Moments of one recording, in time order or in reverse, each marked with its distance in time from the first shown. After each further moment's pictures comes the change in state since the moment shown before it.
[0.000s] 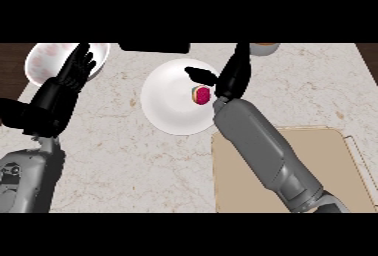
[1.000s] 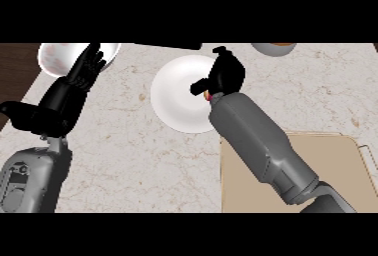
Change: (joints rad) left arm -0.012 -0.014 -0.040 -0.009 -0.004 -0.008 -0.013; right arm -0.084 0.003 0.059 0.105 0.347 0.442 0.412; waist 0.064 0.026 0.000
